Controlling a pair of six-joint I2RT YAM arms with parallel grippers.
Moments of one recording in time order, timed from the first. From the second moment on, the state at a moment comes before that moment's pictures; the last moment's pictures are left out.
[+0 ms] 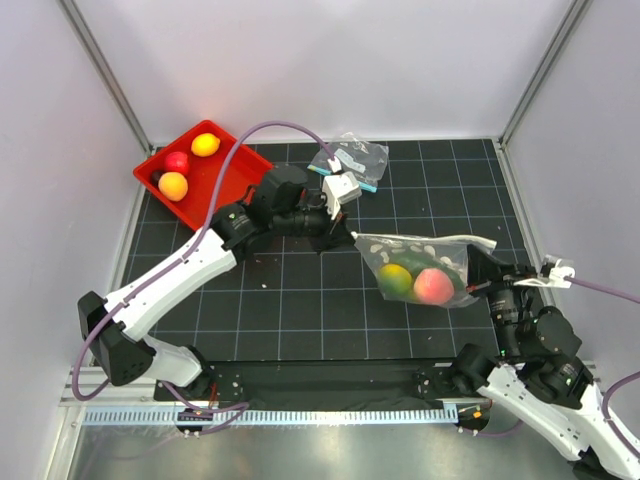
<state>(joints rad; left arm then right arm) -0.81 1.41 1.43 -0.50 0.45 0.07 0.83 0.07 0.60 -0.31 0.78 0.33</state>
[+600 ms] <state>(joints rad) -0.69 1.44 1.43 -0.55 0.25 -0.06 0.83 0.46 0.62 -0.24 0.80 0.35</state>
